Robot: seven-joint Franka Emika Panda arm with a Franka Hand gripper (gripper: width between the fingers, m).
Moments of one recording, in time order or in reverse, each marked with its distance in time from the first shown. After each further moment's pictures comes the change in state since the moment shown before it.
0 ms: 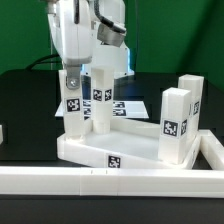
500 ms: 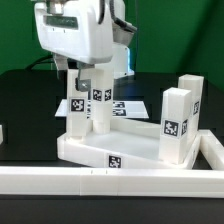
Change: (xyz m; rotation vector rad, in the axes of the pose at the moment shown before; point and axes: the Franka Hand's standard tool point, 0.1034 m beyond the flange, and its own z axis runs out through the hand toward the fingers) arm -0.003 -0.001 0.000 -0.012 0.001 -0.336
